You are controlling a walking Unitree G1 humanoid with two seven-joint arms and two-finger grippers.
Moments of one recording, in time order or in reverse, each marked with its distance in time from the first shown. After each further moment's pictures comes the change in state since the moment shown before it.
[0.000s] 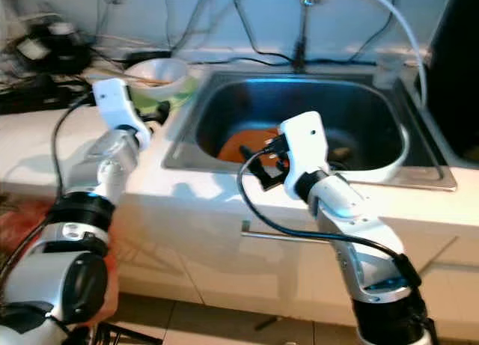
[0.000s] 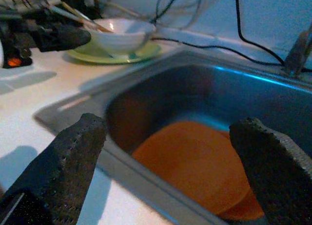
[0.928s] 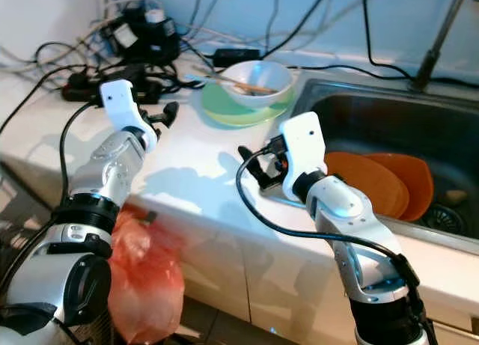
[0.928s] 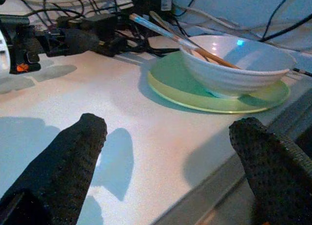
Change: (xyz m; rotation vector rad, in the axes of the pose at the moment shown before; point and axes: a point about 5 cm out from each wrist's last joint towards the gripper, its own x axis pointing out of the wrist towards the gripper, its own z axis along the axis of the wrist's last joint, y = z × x) left arm -0.001 0.000 -0.002 -0.023 0.001 -0.033; right arm 0.002 0.004 0.000 0.003 -0.002 0.012
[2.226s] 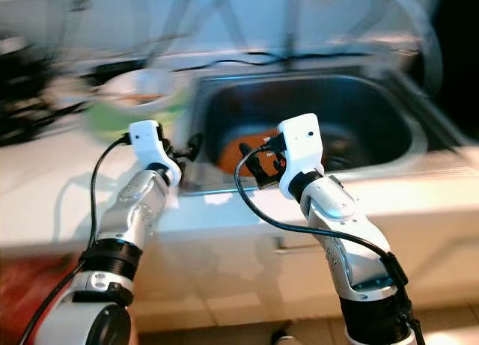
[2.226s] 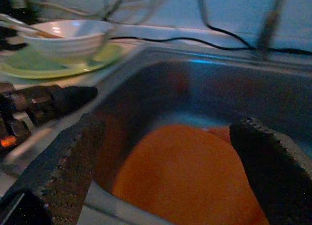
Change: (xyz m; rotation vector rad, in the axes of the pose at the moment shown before) left arm -0.029 -0.030 -0.063 -0.058 0.031 -0.112; right arm 0.005 0.001 -0.008 0.042 0.006 -0.063
